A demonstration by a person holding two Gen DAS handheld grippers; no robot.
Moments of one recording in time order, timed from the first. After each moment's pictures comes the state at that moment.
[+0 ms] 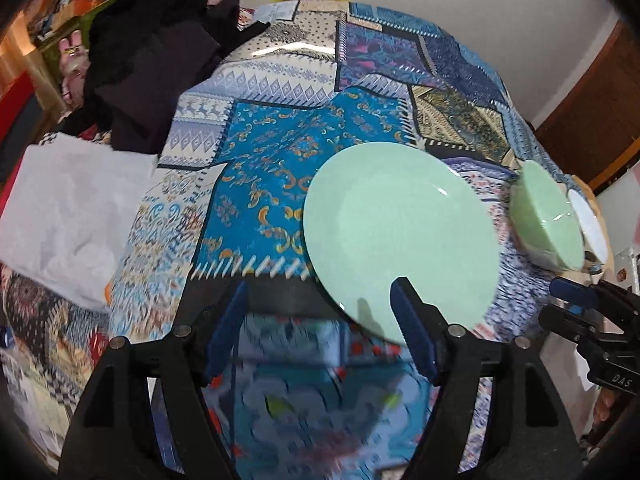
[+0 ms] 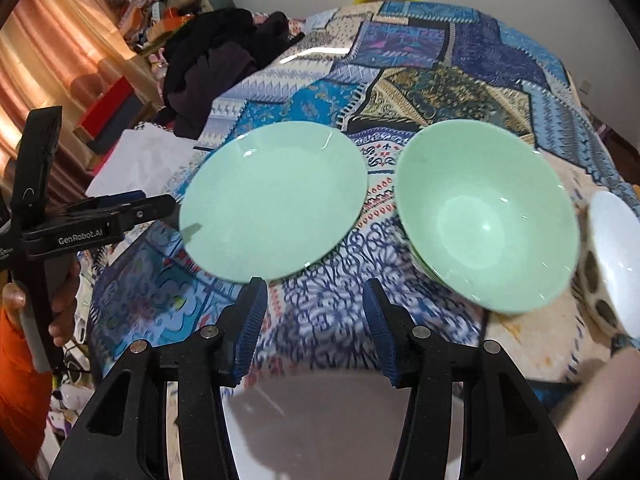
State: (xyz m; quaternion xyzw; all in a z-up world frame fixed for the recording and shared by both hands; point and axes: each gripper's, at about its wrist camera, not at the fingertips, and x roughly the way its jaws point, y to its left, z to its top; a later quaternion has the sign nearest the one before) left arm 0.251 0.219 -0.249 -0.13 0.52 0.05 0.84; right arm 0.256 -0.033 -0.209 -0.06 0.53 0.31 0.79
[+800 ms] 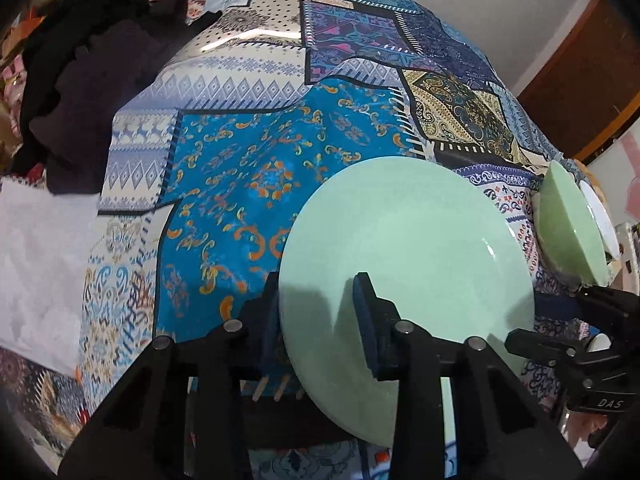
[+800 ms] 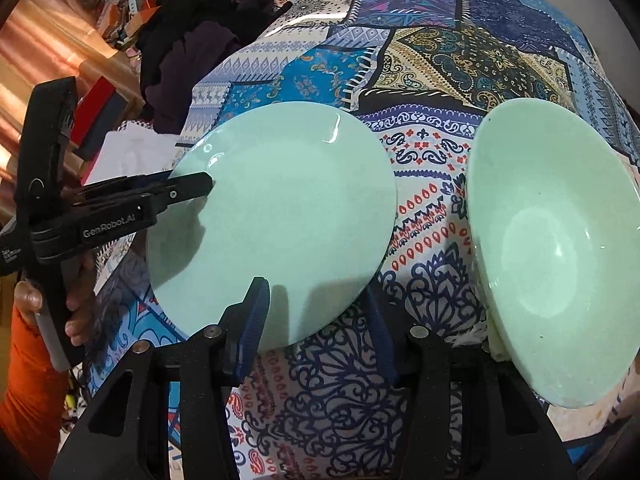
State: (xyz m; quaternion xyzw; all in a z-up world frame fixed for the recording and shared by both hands) left arm 0.318 0.230 -0.285 -0.12 0.54 -0.02 0.84; right arm 0.289 0.001 -0.243 -0.04 0.58 0.30 0.76
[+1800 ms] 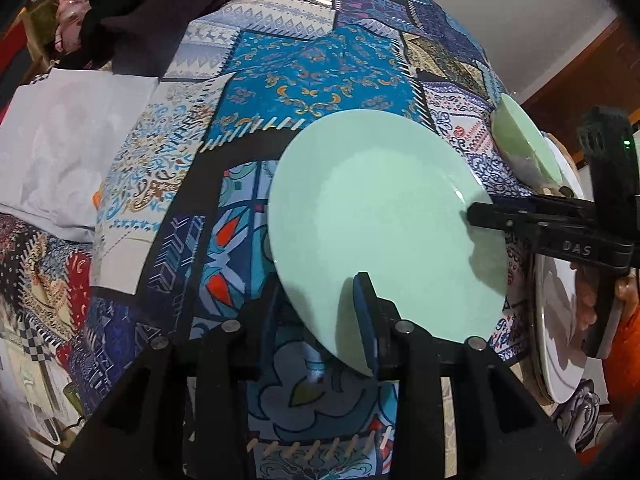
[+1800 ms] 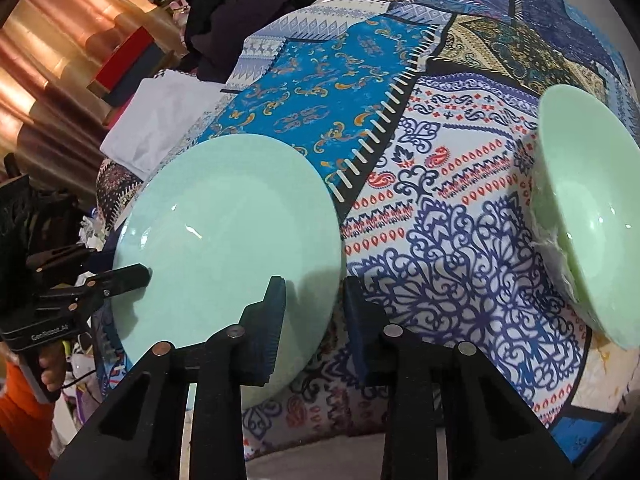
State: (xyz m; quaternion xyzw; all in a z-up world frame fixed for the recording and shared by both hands) left arm 0.162 0.227 -0.275 -0.18 0.55 0.00 0.81; right arm 0.254 0.019 -0.250 -0.09 0.58 0.36 0.72
